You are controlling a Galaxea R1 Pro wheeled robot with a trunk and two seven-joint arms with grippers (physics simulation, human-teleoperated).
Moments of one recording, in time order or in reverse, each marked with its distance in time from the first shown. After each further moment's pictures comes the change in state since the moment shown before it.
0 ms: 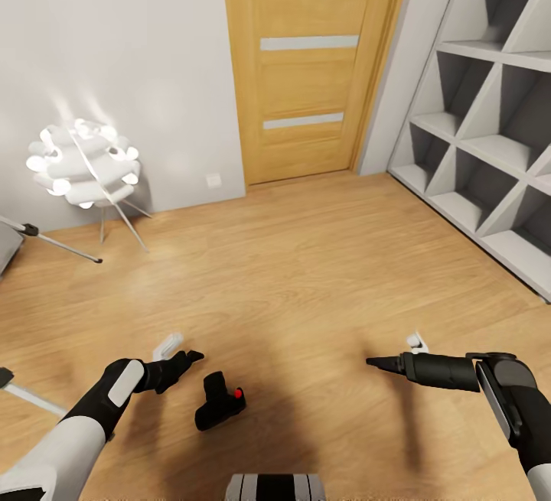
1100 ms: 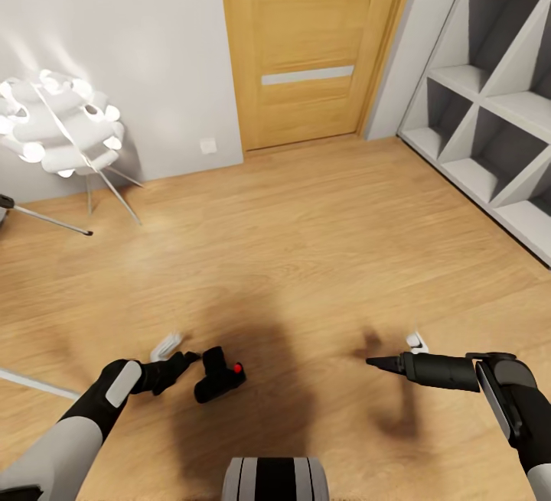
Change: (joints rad) left arm 0.000 0.010 0.000 0.008 0.001 0.000 0.004; right arm 0.000 0.000 0.000 0.000 -0.001 0.000 0.000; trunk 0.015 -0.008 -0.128
